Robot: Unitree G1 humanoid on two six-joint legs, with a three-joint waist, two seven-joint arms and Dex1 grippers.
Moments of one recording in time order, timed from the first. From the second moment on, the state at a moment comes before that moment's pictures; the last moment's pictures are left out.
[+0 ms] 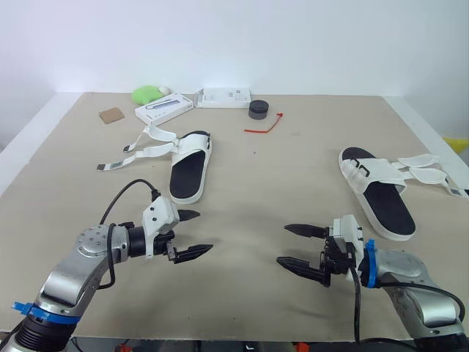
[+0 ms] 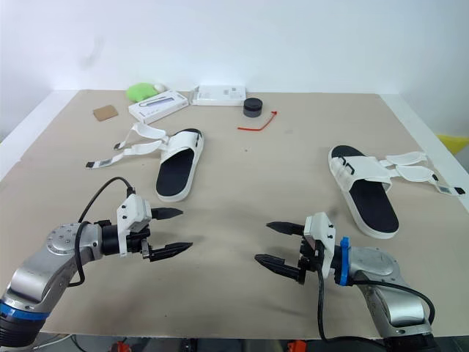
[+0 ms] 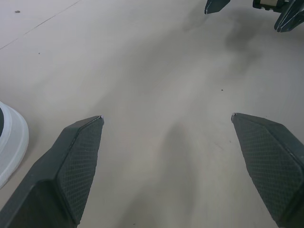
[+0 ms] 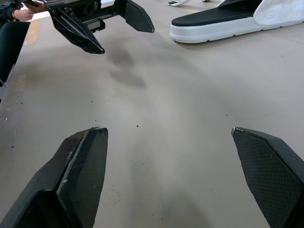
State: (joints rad) left arm -0.14 0.65 -0.07 -0.36 -0.42 0.43 -0.94; right arm 0.03 -0.67 -0.05 -0.23 0.52 0.21 1.11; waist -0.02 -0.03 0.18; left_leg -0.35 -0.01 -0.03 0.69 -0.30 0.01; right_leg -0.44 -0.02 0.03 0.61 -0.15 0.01
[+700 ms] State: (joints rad) left arm -0.23 0.58 -0.14 -0.33 -0.37 0.31 -0.97; right arm 0.02 -0.60 -0.15 -0.31 0.64 0.38 0.88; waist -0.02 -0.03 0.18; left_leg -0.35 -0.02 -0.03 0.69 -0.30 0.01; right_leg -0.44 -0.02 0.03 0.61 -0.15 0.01
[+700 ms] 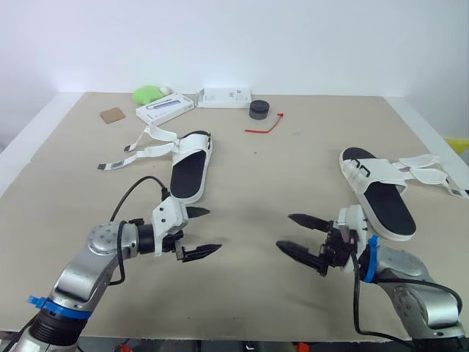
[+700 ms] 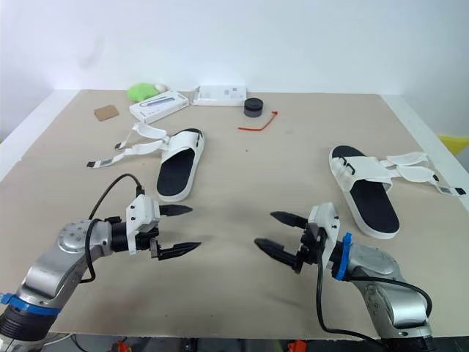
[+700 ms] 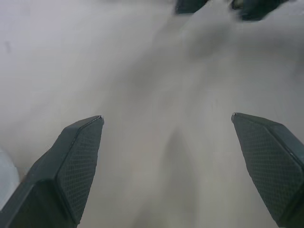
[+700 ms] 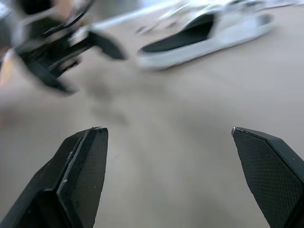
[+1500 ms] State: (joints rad) left arm -0.36 0.55 -0.24 -0.37 -0.49 0.43 -1.11; right arm -0.22 -0.56 -0.35 -0.14 0.44 0.60 0.26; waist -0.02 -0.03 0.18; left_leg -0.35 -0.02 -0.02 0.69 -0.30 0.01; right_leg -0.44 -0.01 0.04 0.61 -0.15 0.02
